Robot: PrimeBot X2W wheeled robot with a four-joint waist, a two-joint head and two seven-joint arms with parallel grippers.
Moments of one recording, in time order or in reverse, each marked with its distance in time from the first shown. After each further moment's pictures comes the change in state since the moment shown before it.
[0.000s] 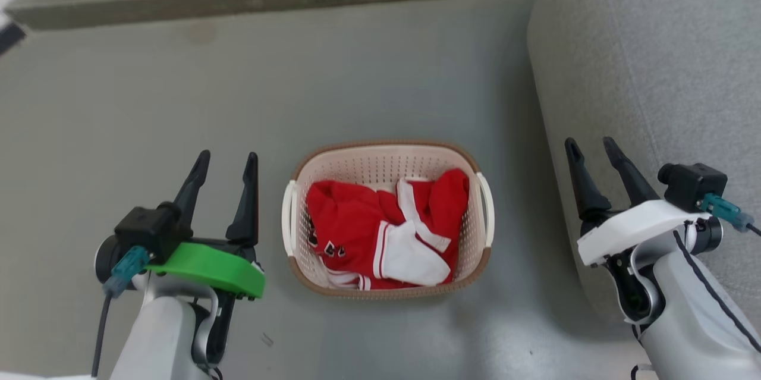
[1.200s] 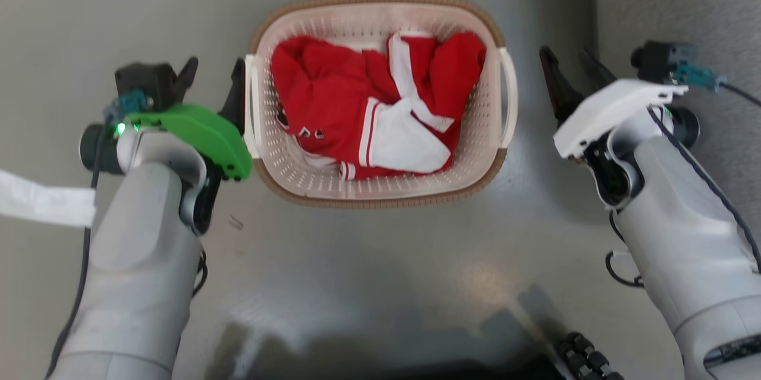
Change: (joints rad) left arm -0.495 -0.016 -0.032 0.515 -0.006 -0.001 0.138; right arm -0.436 0.048 0.046 0.387 0.045 0.019 0.128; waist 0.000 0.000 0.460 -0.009
